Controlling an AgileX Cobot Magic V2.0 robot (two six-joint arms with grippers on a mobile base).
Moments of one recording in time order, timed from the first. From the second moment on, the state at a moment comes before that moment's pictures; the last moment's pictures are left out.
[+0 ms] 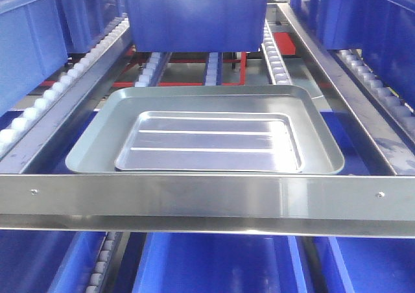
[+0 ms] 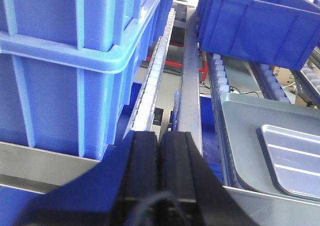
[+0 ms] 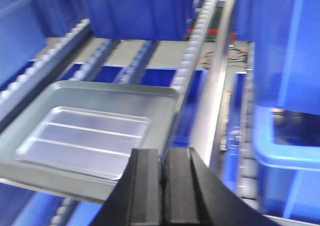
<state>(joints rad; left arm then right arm) -0.05 -0.01 0.03 -0.02 0.05 -0.12 0.23 0.18 -0.45 -0.11 0.49 0.21</state>
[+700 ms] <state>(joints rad) -0.05 -0.01 0.03 -0.02 0.05 -0.12 -0.09 -0.01 0.03 0.01 0.11 0.14</state>
